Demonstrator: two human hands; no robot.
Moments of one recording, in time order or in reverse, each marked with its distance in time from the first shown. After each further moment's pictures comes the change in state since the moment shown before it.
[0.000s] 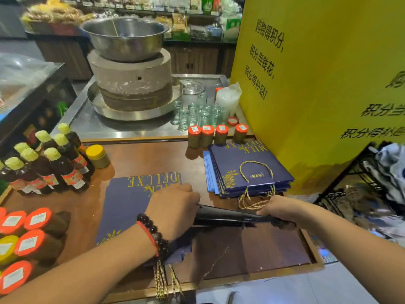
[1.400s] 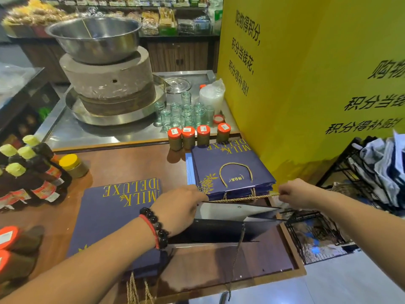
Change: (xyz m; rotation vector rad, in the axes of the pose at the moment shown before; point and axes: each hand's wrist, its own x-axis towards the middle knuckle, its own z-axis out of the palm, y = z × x) left_hand 0.088 0.062 0.022 -0.236 -0.321 0.044; right_hand 0.080 0.105 -0.115 -0.638 0.240 -0.289
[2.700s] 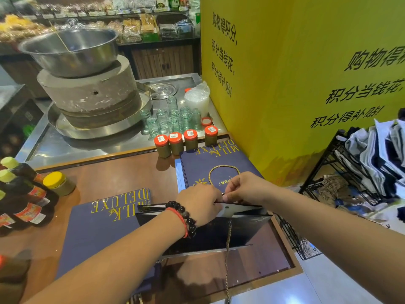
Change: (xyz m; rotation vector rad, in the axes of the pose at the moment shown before) left_hand 0.072 0.054 0.009 0.106 -0.088 -0.029; right_hand -0.021 -0.090 -0.037 0.933 0.022 -0.074
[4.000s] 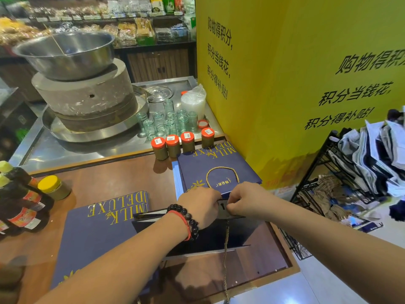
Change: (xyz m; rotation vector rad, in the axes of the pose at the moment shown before) left_hand -0.002 0.005 0.005 -0.014 0.015 -0.003; right_hand -0.025 -0.001 0.015 -0.448 0.104 -0.061
